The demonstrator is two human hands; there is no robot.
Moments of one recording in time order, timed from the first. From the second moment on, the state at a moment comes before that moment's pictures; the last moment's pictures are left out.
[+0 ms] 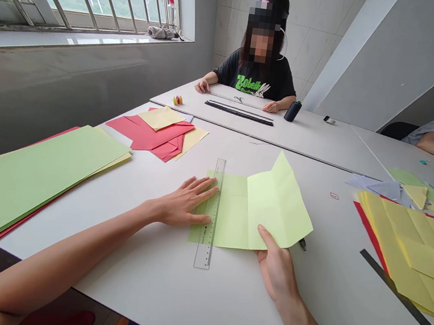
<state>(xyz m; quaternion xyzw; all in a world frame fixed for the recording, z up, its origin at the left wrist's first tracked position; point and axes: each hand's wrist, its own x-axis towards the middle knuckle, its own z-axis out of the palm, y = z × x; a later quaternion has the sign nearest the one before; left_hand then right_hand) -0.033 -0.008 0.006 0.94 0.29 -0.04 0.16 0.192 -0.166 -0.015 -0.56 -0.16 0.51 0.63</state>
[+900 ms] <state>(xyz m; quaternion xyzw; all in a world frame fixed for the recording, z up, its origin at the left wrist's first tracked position) -0.033 -0.008 0.006 0.94 0.29 -0.03 0.16 0.192 -0.165 -0.015 -0.56 -0.16 0.52 0.62</state>
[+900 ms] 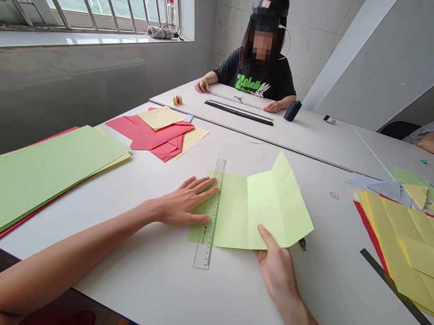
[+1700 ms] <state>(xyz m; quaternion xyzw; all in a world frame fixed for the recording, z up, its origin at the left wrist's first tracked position) -0.035 -0.007 0.004 0.95 0.28 -0.03 0.16 0.192 -0.166 -0.014 -0.56 -0.17 0.52 0.62</state>
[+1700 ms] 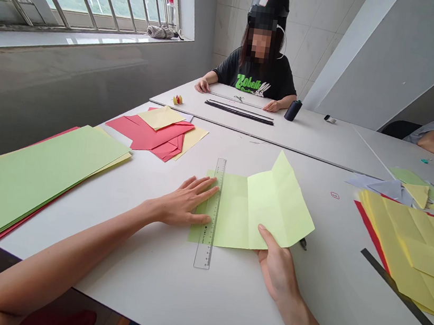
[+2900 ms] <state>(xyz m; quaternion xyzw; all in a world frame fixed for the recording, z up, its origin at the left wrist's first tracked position) -0.033 -0.008 0.008 0.94 0.29 -0.04 0.16 0.195 -0.166 -0.021 -0.57 -0.18 0.52 0.62</state>
